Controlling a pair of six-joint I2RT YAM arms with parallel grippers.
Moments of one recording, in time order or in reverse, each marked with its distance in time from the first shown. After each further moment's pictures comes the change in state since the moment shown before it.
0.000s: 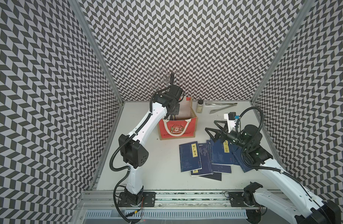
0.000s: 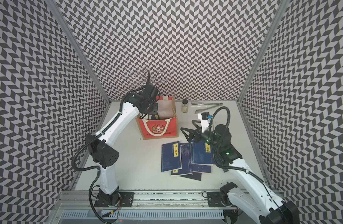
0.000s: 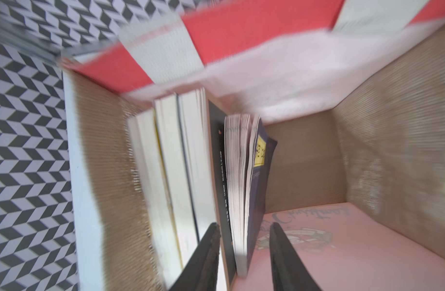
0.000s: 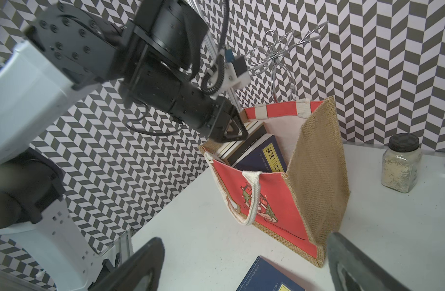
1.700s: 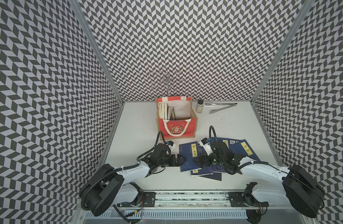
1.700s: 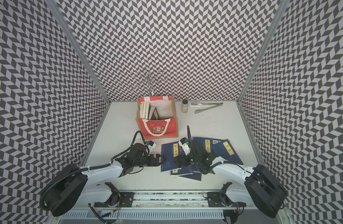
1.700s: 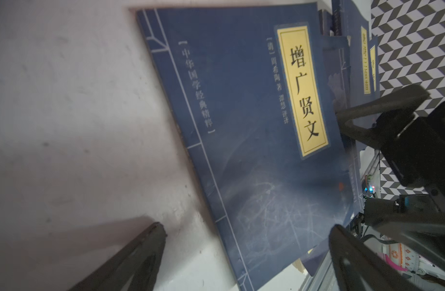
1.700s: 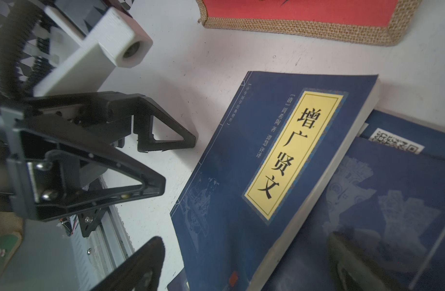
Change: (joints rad) left arm -0.120 -0.629 -1.791 1.447 0.743 -0.410; right arm 0.324 0.324 -0.200 -0.136 0.182 0.034
